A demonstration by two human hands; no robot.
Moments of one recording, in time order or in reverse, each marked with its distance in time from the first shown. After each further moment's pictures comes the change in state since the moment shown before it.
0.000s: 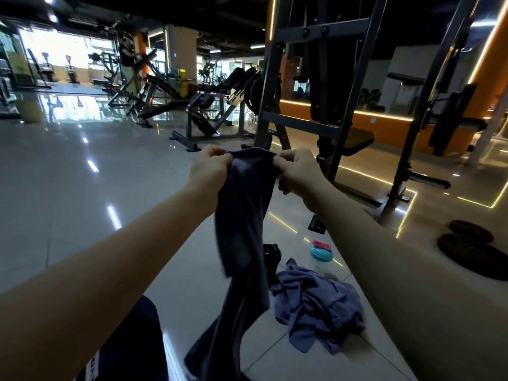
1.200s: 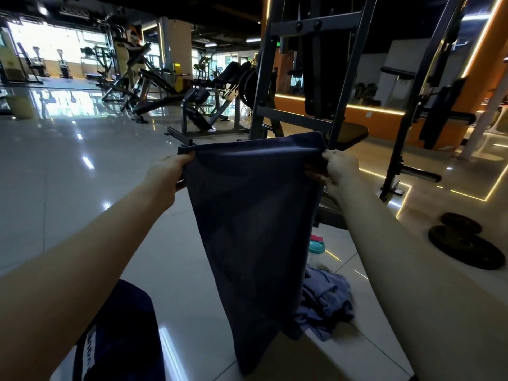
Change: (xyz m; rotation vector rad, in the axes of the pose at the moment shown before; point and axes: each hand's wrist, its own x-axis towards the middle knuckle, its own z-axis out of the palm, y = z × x) left_hand 0.028 -0.018 -0.054 -0.082 0.067 -0.125; right_hand 0.010 0.040 -0.067 0.514 0.429 0.268
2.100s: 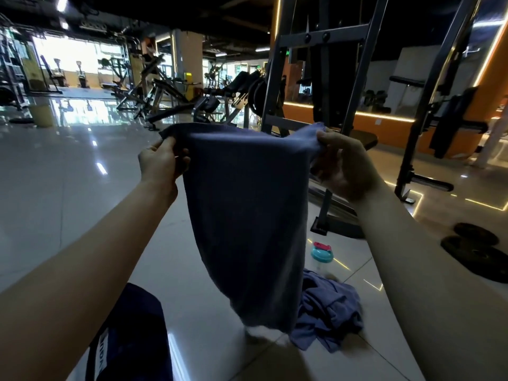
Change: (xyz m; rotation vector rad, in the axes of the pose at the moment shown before) left_hand -0.026 0.041 -0.007 -0.246 0.155 0.241; right_hand -0.040 -0.046 -0.002 0.177 -0.822 -0.131
